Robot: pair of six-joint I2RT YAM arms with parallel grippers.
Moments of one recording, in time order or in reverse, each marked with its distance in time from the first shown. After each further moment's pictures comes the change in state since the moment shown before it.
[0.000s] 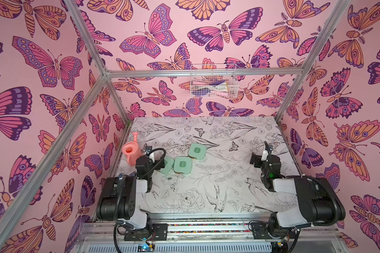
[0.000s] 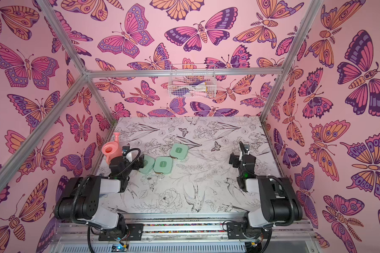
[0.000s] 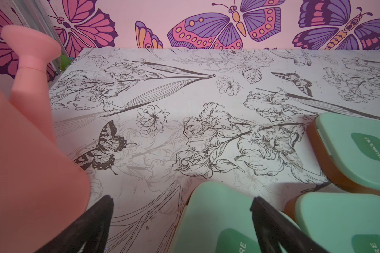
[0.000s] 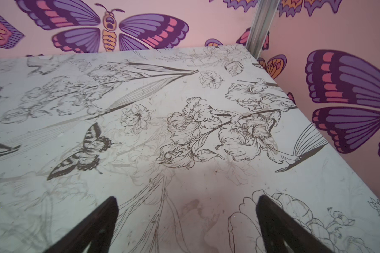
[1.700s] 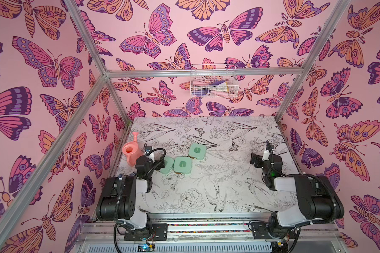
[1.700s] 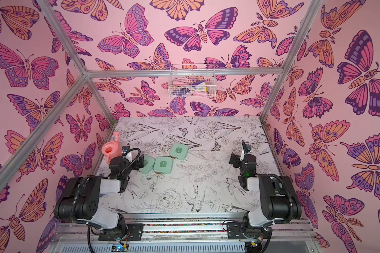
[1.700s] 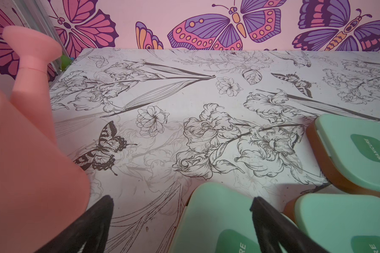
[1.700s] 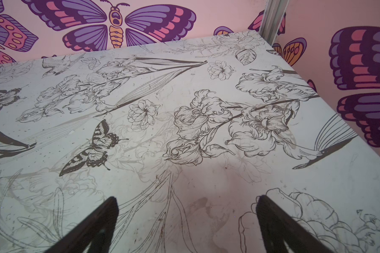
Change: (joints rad) left arm 0.000 0.000 0.000 0.002 0.000 -0.002; right arm -0.065 0.107 0.060 0.003 -0.102 0.054
